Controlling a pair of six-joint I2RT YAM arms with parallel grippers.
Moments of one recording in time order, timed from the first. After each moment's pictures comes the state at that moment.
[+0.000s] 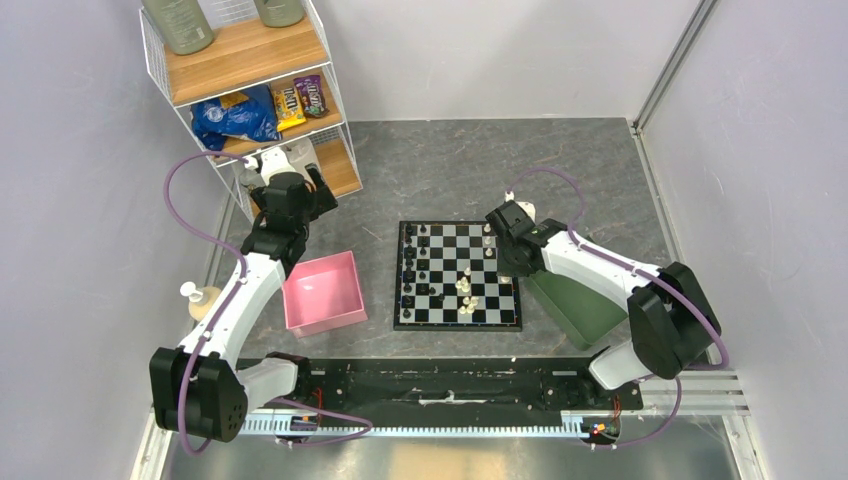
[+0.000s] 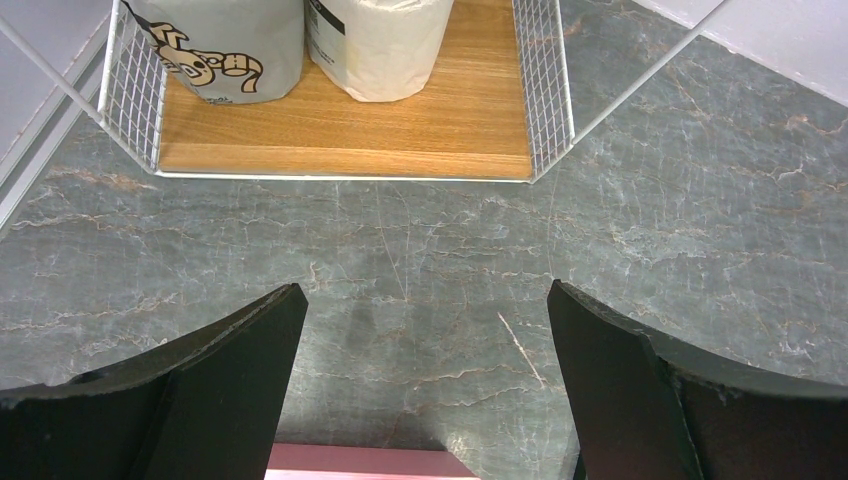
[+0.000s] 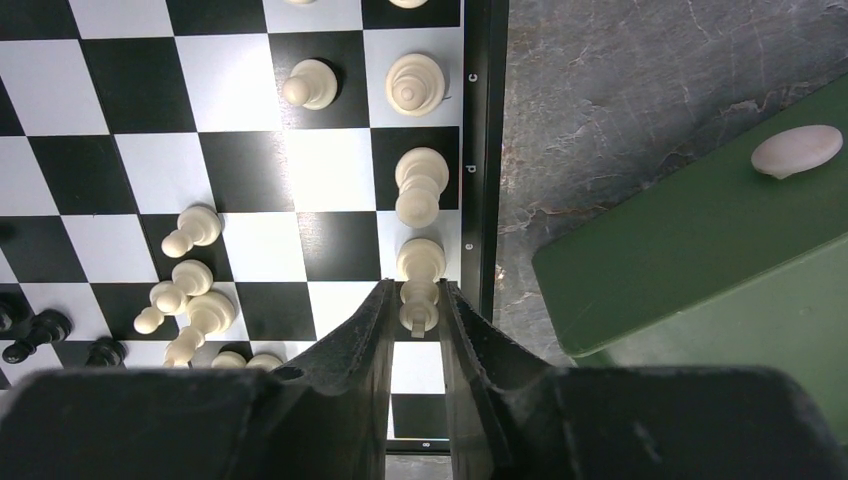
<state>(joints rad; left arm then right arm) -0.18 1.14 0.86 -0.18 -0.39 -0.42 0.60 1.49 0.95 -0.62 0.24 0.60</state>
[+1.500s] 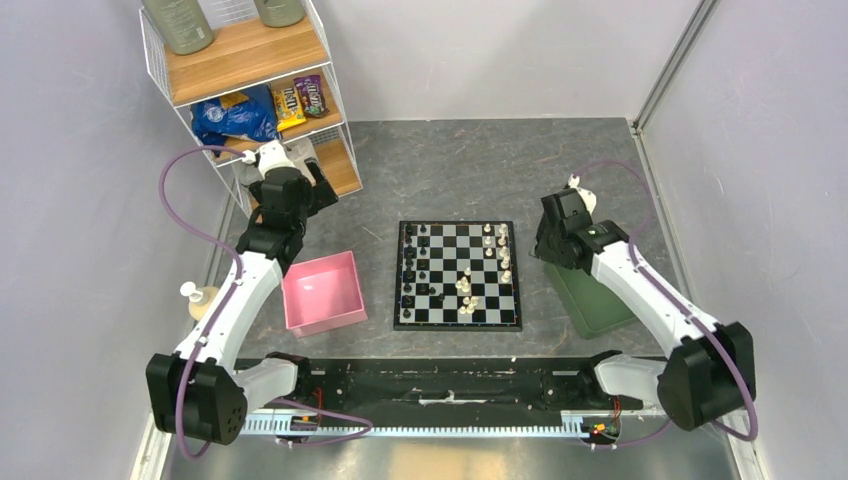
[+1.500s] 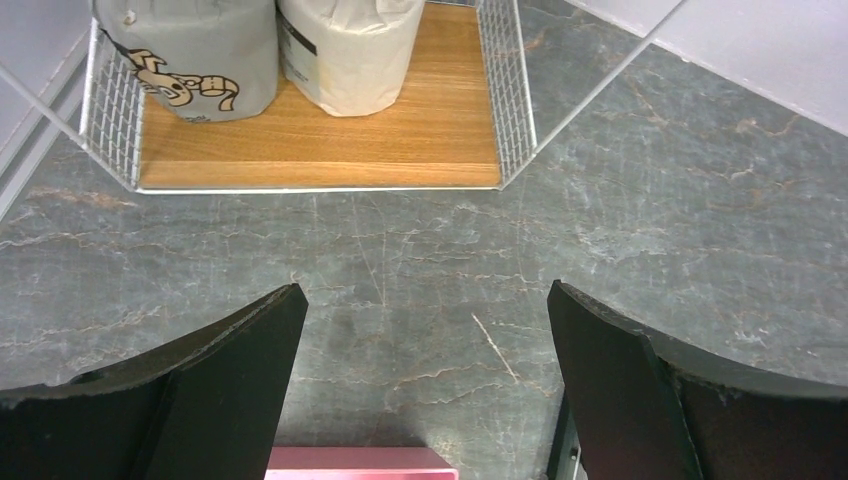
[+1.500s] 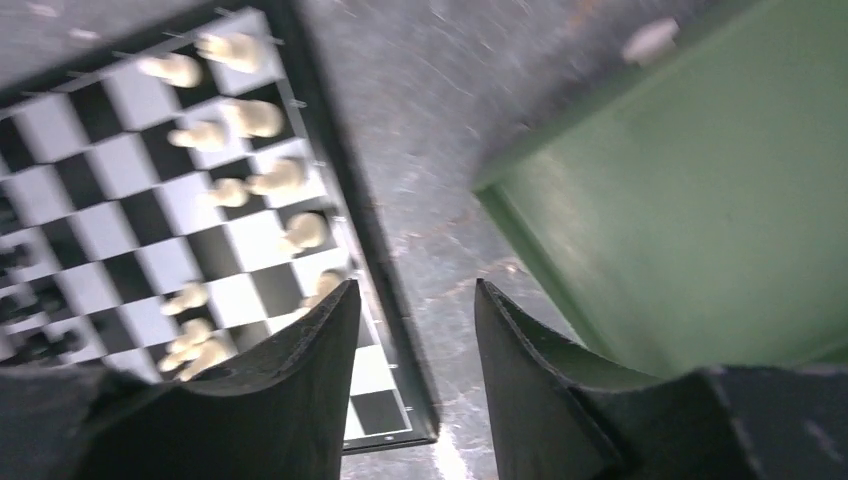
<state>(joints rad) -0.18 1.13 0.91 -0.22 -0.36 -0.42 0.35 1.24 0.90 -0.71 0.28 0.65</state>
